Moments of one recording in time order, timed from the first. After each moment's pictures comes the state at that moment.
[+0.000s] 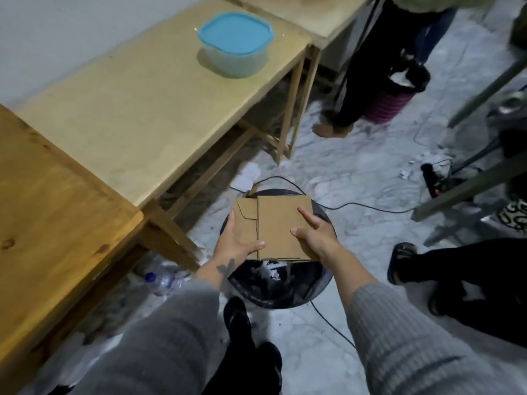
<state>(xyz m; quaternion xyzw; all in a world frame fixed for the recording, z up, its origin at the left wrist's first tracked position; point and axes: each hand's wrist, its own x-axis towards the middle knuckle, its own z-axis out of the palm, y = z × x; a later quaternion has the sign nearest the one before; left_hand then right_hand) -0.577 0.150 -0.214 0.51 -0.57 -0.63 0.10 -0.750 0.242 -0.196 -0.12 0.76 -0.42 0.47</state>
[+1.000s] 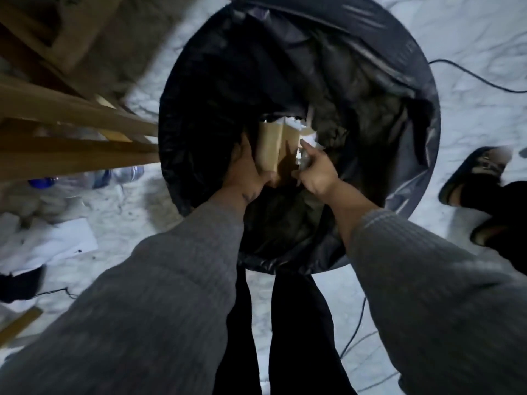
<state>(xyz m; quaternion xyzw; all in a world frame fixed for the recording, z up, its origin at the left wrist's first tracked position) -0.656 0.140 -0.581 0.58 -0.61 -0.51 -0.17 -0.801 0.209 -0.596 -0.19 0.81 -0.13 0.54</state>
